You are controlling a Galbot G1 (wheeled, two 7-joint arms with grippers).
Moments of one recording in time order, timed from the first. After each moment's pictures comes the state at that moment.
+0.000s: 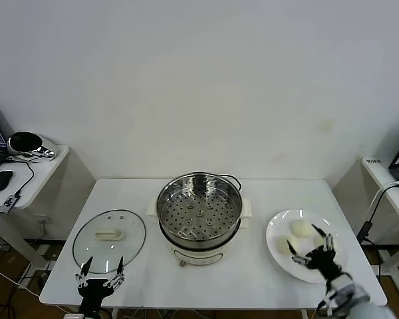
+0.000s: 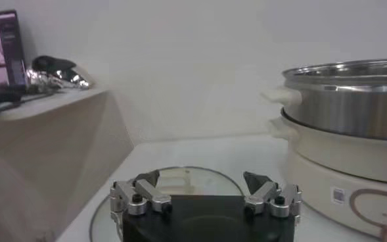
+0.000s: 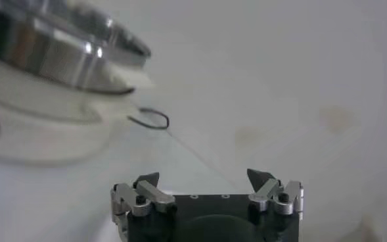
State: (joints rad) left arm 1.73 -1.29 -0.60 -1.99 -0.16 -0.05 -0.13; right arm -1.46 0.89 0.70 1.90 -0.17 -0.07 -0.30
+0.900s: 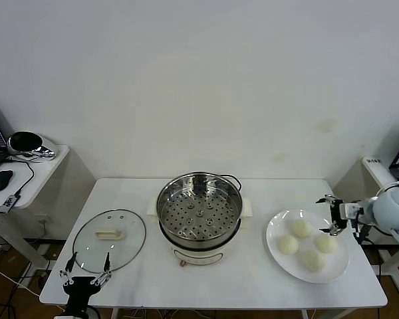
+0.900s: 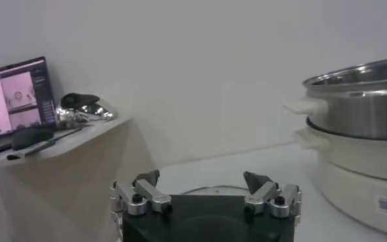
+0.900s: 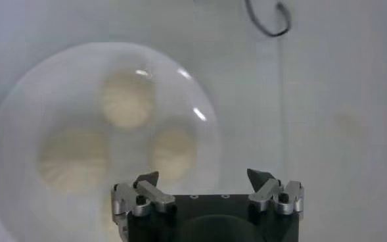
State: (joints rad) left arm 1.75 -1.30 -0.67 -1.99 -0.08 -0.10 -0.14; right arm -0.57 0.49 -0.03 1.47 -0.30 -0.06 -1.01
